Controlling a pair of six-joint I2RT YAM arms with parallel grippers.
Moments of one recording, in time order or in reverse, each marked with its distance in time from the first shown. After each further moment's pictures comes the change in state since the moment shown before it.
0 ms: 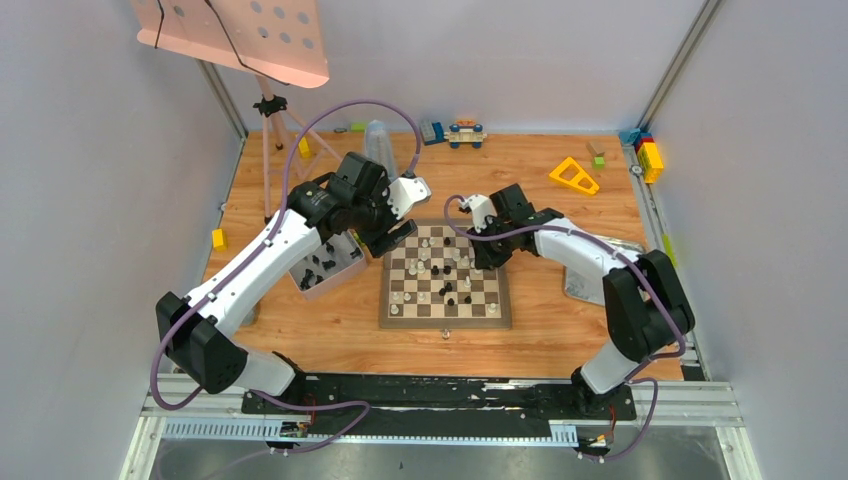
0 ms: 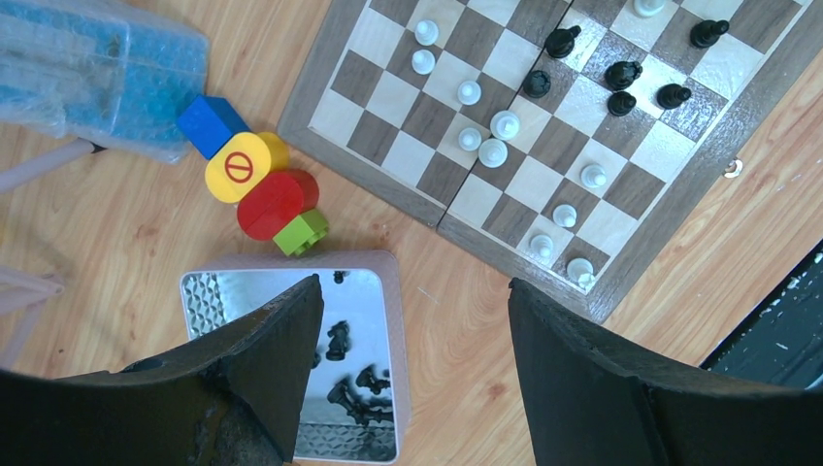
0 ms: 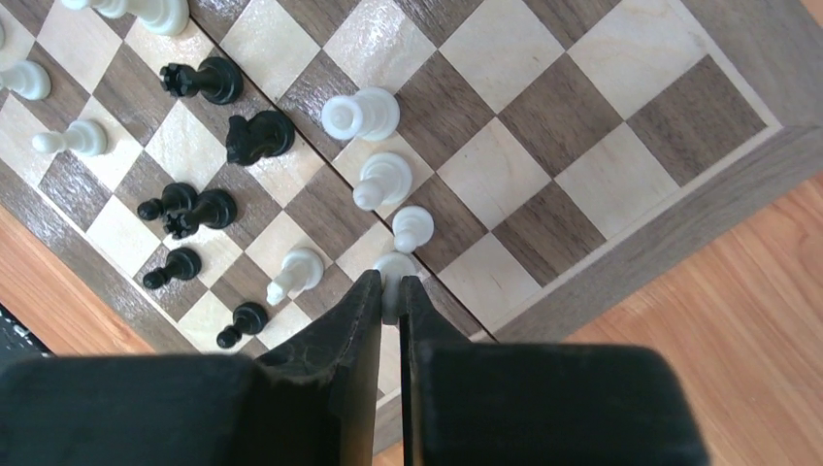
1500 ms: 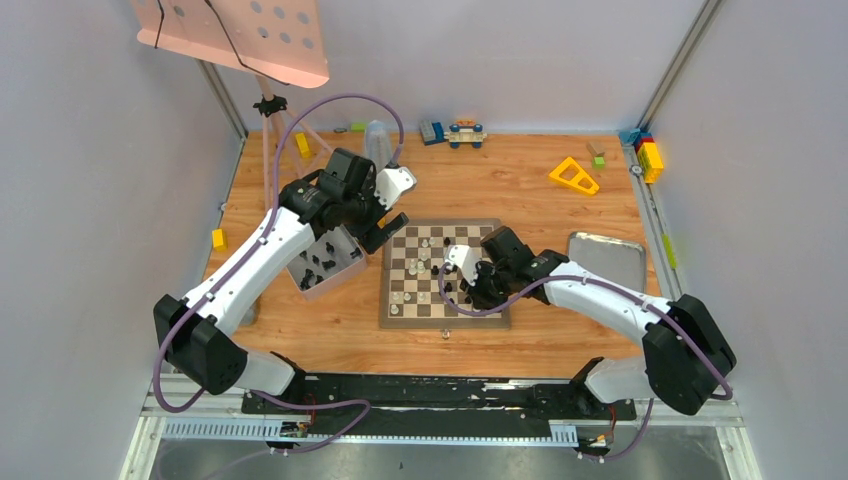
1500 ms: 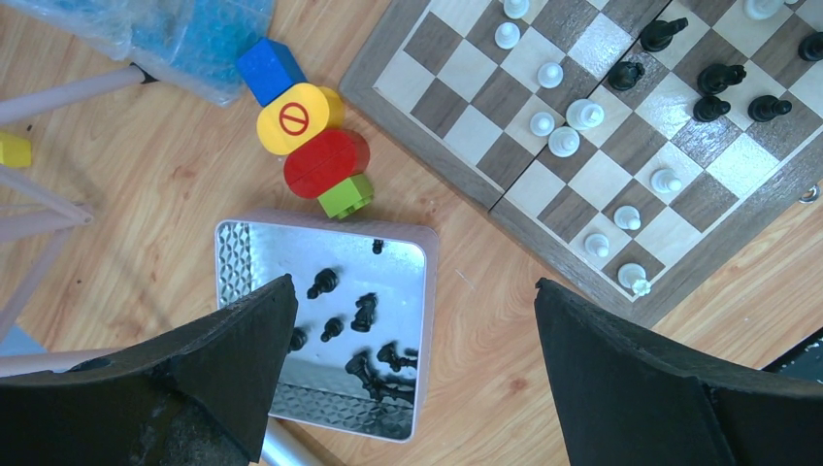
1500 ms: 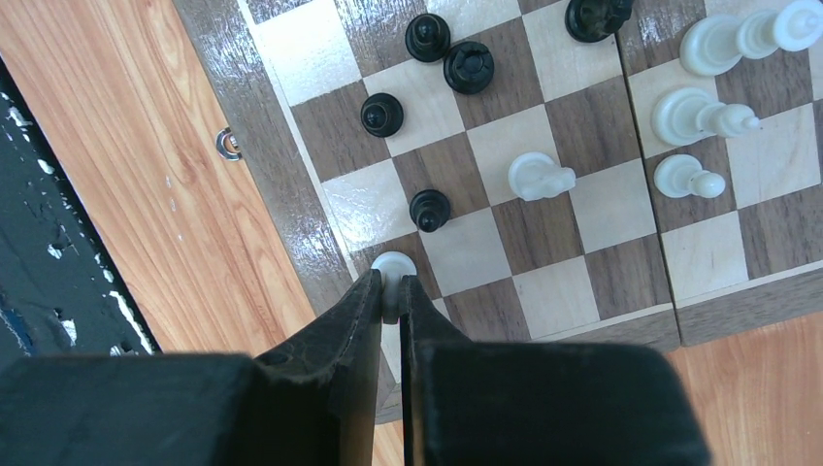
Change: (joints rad) left arm 0.072 -0.008 -0.017 0.023 -0.077 -0.037; right arm 0.228 -0.290 -0.255 -0.028 0.015 -0.242
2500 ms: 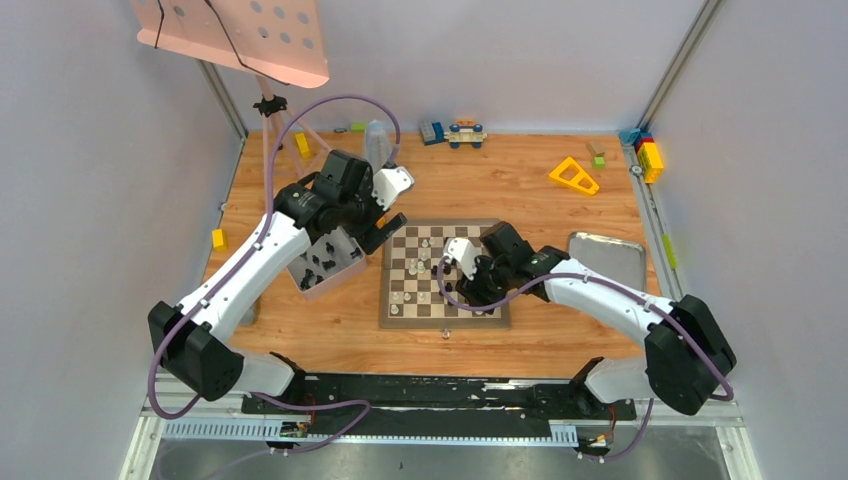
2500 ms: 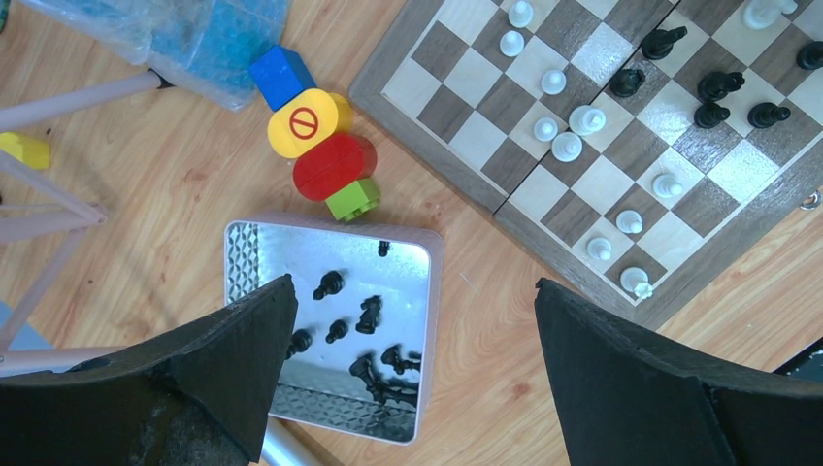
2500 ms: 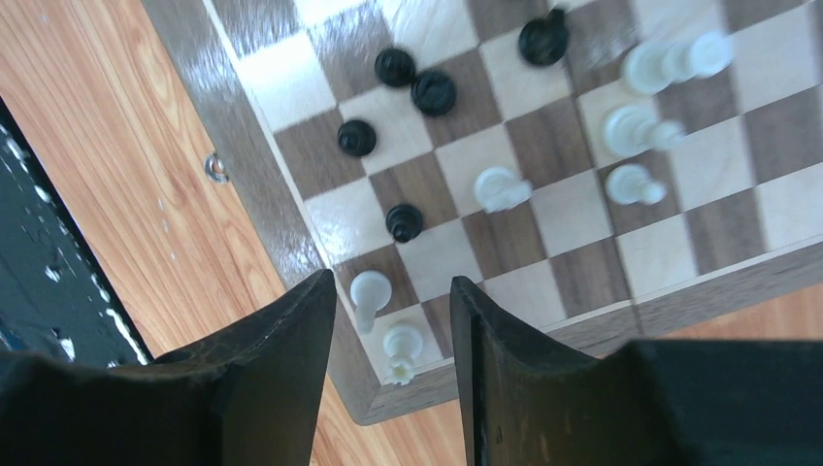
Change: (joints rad) left arm 0.000 -0.030 -0.022 0.023 -0.005 0.000; right arm 0.001 -0.001 0.016 -0.003 0.031 0.012
